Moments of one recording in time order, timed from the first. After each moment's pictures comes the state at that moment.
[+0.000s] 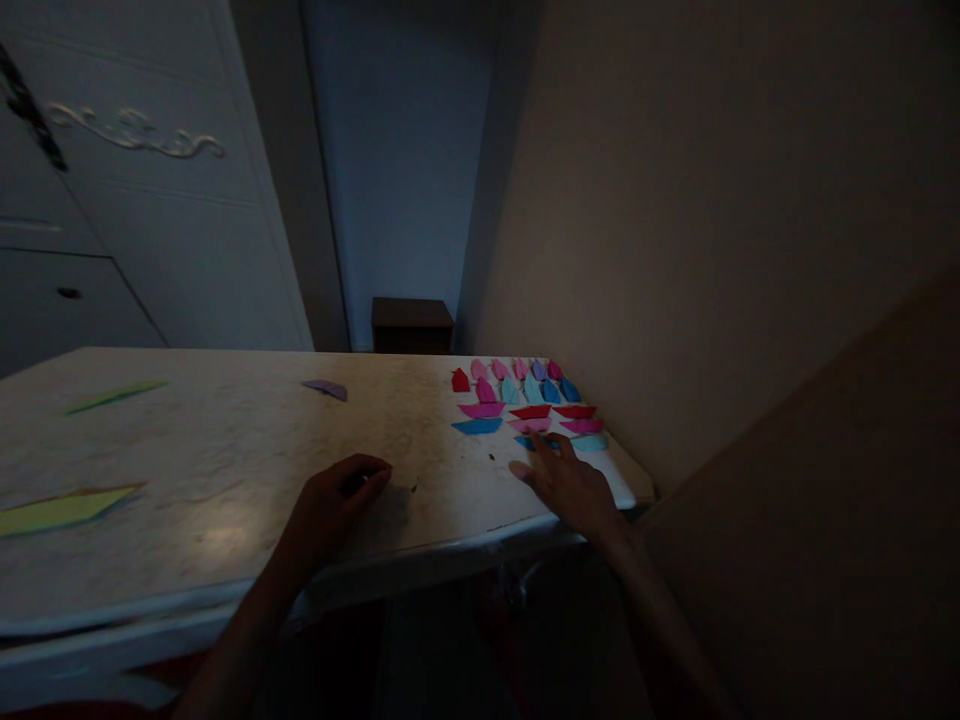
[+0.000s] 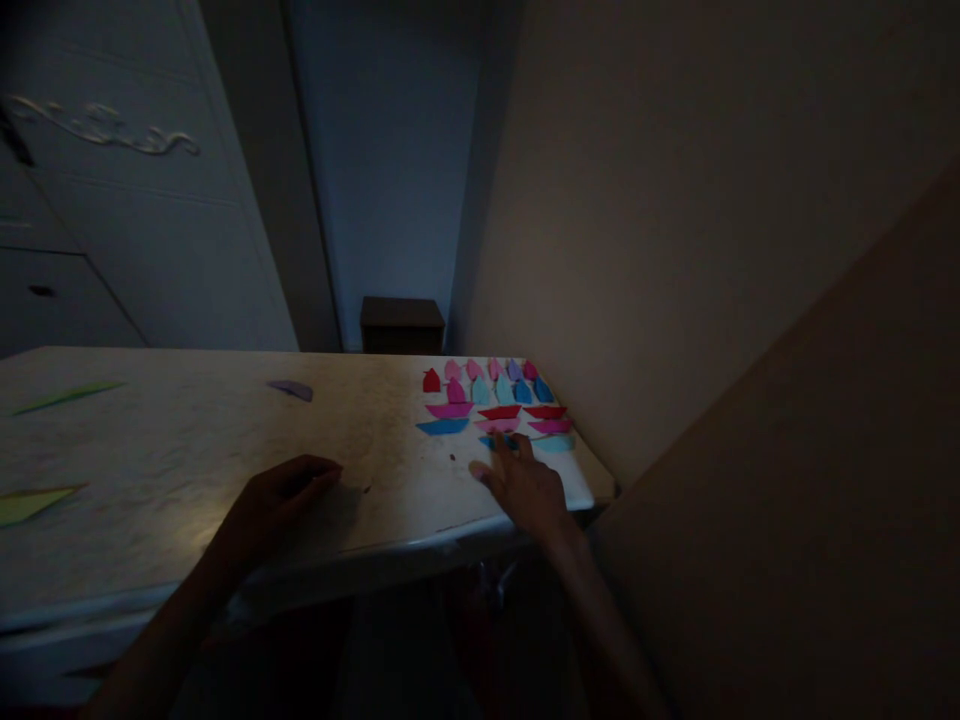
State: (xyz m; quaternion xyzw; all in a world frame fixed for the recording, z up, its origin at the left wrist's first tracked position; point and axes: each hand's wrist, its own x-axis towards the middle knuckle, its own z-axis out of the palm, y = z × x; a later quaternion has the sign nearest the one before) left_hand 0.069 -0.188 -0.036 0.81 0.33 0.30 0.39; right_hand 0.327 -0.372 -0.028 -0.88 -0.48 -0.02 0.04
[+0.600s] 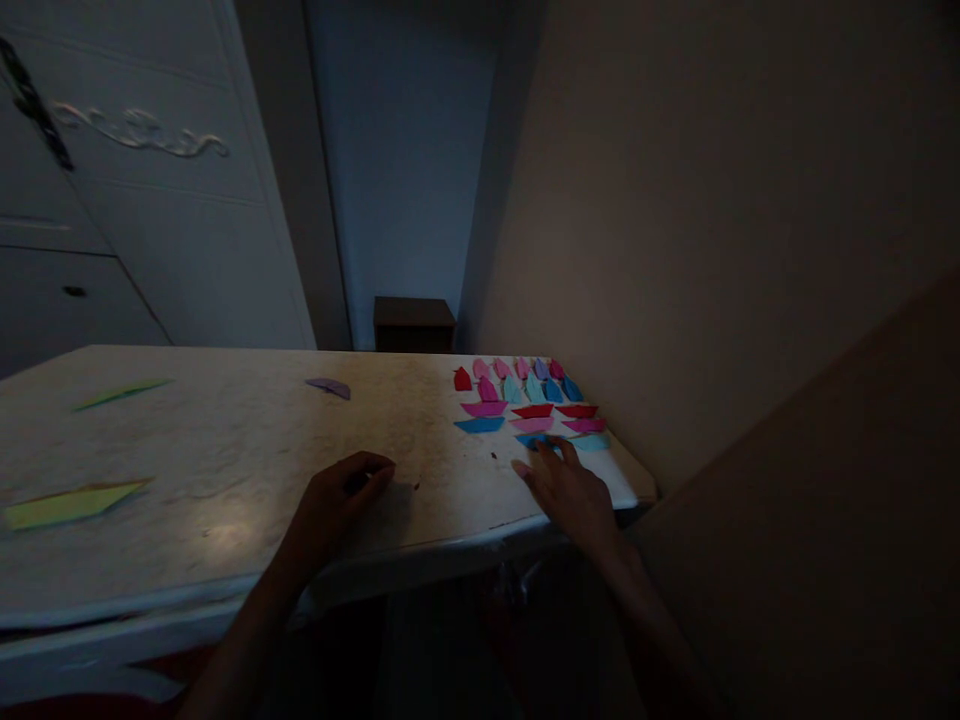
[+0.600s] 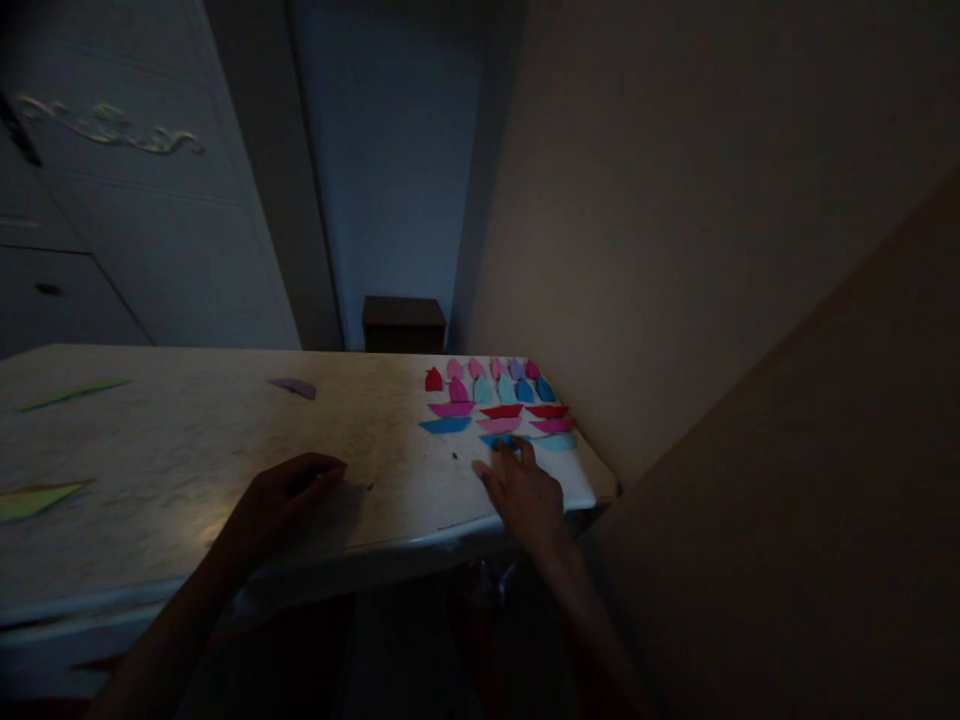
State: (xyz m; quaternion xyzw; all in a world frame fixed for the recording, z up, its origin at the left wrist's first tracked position) left_hand 0.069 -0.187 -0.040 0.81 0.33 0.29 0.38; right_hand 0.312 -0.375 -0.037 -0.88 -0.45 -0.10 0.07
